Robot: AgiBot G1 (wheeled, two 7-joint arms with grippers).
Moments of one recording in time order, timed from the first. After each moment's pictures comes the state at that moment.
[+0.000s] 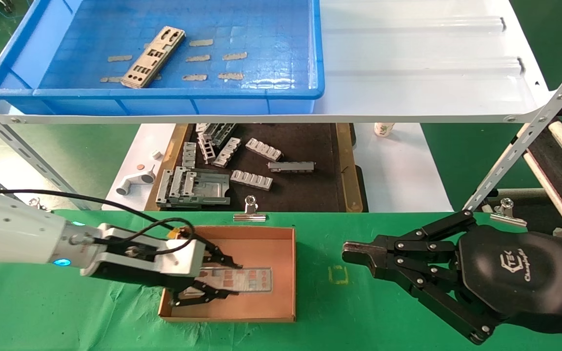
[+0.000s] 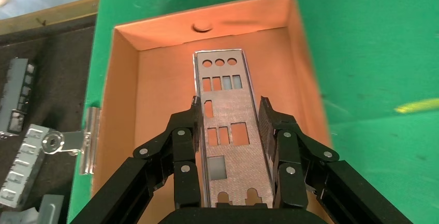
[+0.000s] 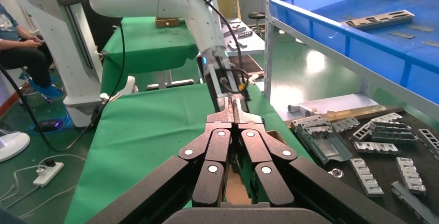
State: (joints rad) left arm -1.56 0.98 0.95 -0.55 1.24 1.36 0.45; right arm 1.11 -0.55 -0.43 1.25 -0.63 -1.43 0.11
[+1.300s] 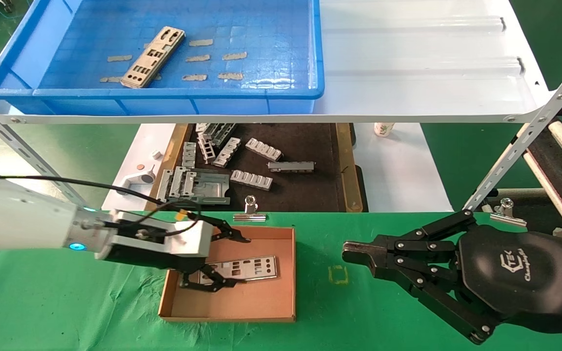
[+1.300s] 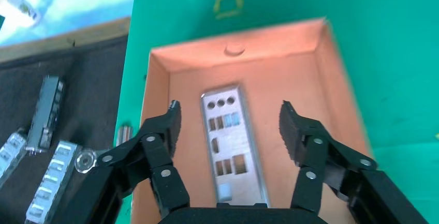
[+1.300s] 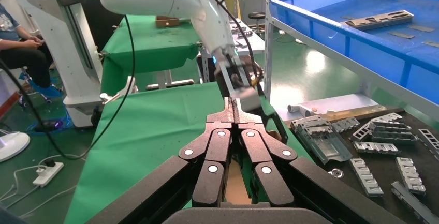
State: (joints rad) left arm -1.64 1.10 0.93 -0.19 1.21 1.46 0.66; right arm 1.11 -0.55 -0.43 1.25 -0.63 -1.43 0.11
